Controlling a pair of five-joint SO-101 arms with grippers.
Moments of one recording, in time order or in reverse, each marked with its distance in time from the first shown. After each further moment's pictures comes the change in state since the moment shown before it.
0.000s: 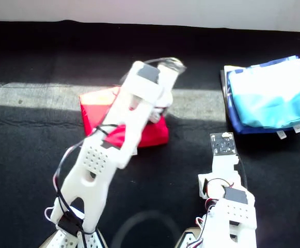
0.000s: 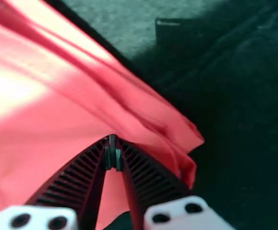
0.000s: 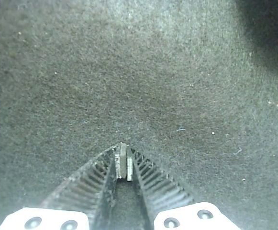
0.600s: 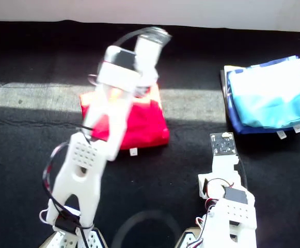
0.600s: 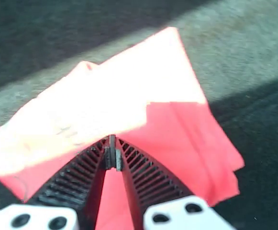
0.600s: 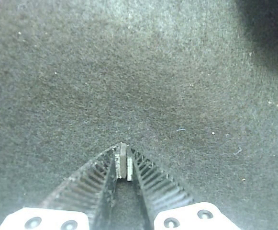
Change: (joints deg) left arm -14.9 0.4 -16.4 0.4 0.0; right arm 0.0 0.0 0.0 0.0 0.0
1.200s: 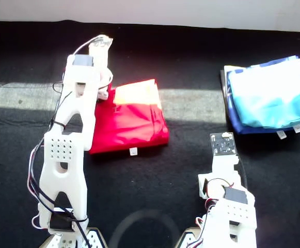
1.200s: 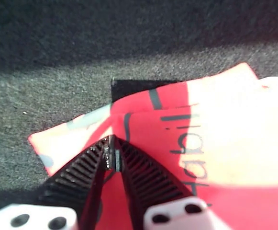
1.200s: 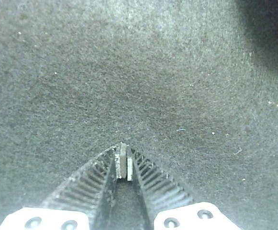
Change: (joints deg) left arm -12.3 0.1 23.8 -18.1 0.2; right arm 0.0 0.0 0.0 0.0 0.0
